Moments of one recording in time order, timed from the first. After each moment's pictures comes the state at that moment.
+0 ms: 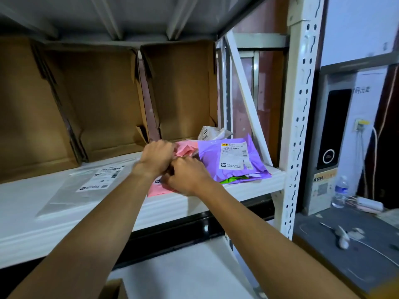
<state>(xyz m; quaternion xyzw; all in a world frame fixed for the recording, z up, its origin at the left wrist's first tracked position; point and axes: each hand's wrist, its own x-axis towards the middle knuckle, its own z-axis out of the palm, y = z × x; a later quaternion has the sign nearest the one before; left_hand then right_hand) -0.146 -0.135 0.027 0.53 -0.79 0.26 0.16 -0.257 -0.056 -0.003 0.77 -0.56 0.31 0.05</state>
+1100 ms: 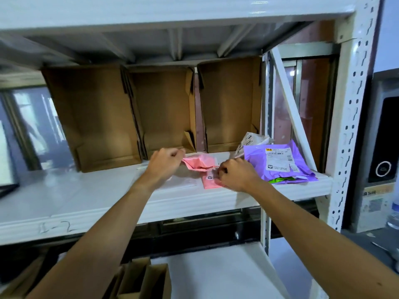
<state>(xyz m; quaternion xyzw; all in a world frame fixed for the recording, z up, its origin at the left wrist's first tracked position) -0.027 -0.035 0.038 0.57 -0.71 -0.06 0.42 -0.253 -0.039 0.002 0.76 -0.60 0.24 0.06</state>
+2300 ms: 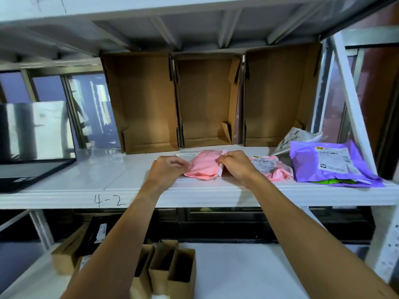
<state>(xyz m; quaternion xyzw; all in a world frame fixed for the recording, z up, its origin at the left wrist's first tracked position) 0.073 -0.006 -0.007 0.60 -0.60 -0.18 0.49 -0.143 -0.048 0.006 0.67 -0.50 0.43 -0.34</state>
